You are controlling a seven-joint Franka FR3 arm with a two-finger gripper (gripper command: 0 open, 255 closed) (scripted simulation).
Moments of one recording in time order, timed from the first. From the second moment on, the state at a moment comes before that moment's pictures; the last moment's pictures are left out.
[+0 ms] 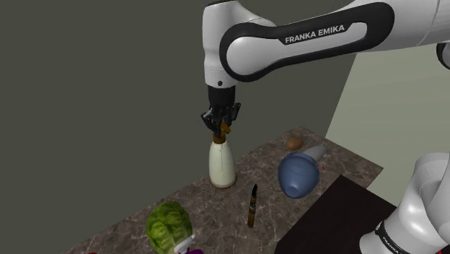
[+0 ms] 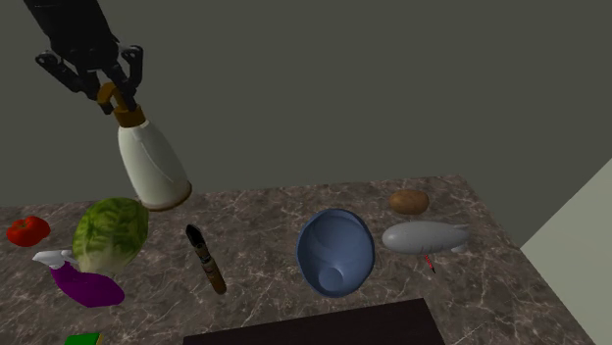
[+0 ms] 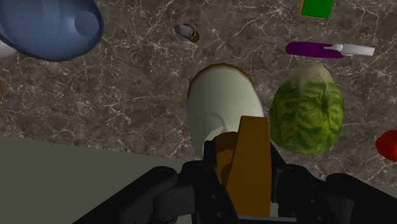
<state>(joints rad) 0.35 0.05 0.18 -1.76 -0.02 1.83 0.48</state>
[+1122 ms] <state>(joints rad) 0.35 0.08 0.18 -1.94 -0.03 2.05 0.49</state>
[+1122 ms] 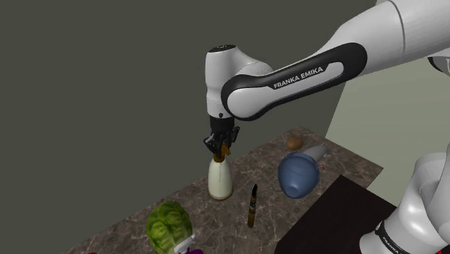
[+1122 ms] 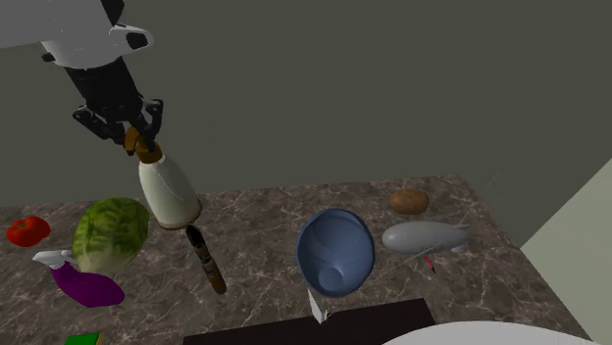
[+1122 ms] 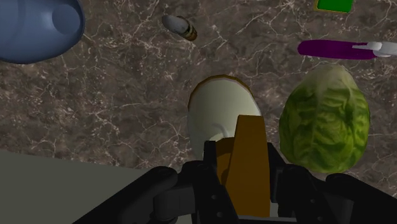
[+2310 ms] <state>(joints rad) 0.36 0.19 0.18 -2.07 -0.06 2.28 0.51</state>
